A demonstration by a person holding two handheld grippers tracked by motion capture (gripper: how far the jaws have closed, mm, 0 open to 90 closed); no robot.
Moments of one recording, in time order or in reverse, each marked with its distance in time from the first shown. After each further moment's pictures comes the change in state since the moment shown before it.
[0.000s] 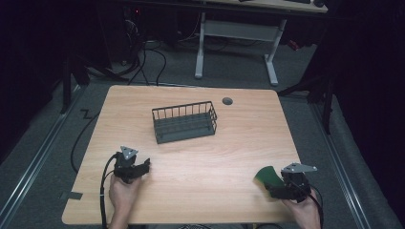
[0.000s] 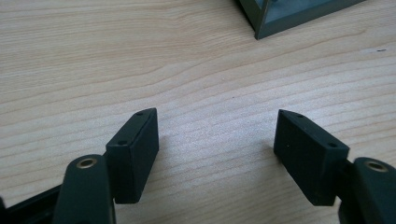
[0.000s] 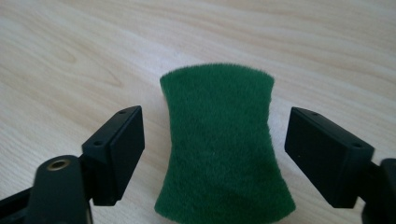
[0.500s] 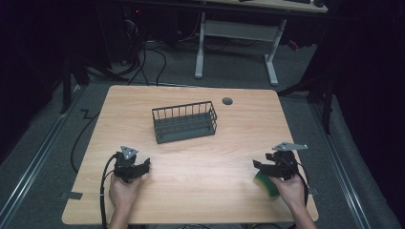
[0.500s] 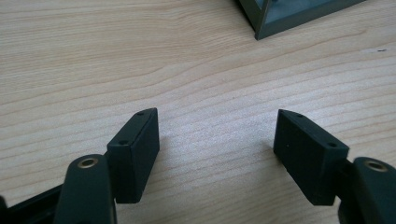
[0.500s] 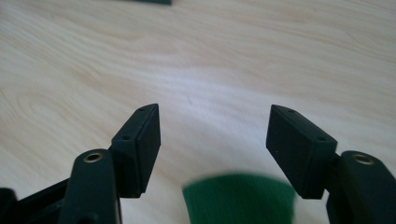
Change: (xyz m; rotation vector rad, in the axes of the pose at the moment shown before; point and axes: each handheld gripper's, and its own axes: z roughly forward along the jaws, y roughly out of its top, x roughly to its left) left arm 0.000 0.000 0.000 0.000 0.000 0.002; right arm 0.000 0.056 0.011 -0.095 0.057 0.037
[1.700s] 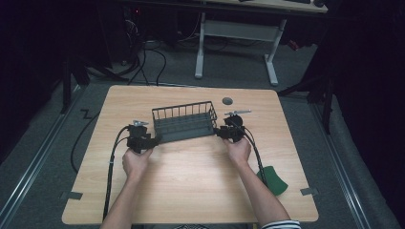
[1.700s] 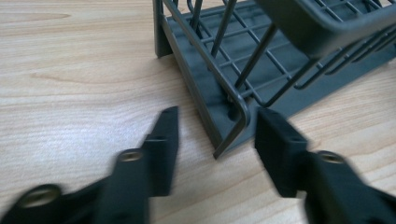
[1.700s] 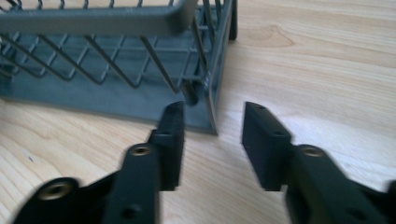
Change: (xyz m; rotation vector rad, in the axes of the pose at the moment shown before) left arm 0.001 0.079 0.042 0.046 -0.169 -0.103; right arm 0.040 0.117 0.155 0.004 0.068 0.114
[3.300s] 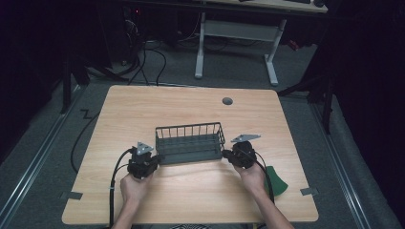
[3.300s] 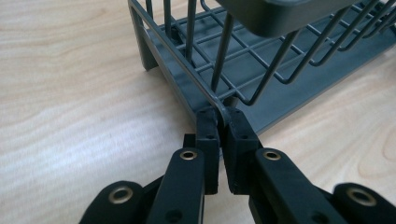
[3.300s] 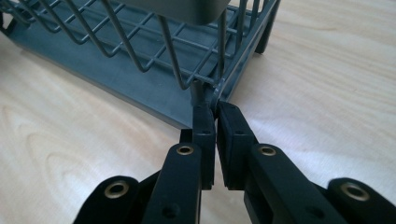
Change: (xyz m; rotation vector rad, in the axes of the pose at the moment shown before) left arm -0.043 -0.053 -0.043 -0.001 -0.062 0.150; right arm 0.019 -0.069 -0.057 0.019 0.064 -0.187
